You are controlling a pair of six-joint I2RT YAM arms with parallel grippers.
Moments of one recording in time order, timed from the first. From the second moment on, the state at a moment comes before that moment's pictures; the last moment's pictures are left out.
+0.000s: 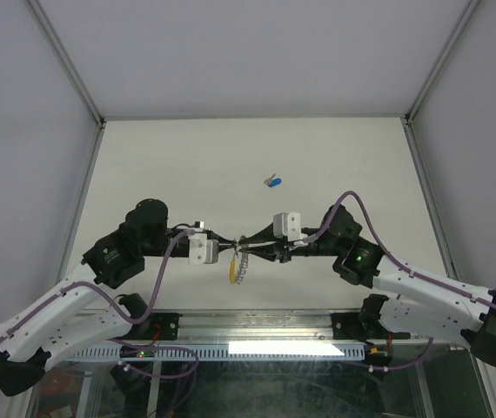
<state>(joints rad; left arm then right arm) -0.82 0.75 0.82 -0.35 0.65 0.64 1.00 0.94 0.64 0.35 -0.59 -0.20</state>
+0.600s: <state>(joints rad) -0.83 0.96 1.13 -0.84 0.39 0.87 1.00 0.96 0.70 0.16 -0.41 -0.18</state>
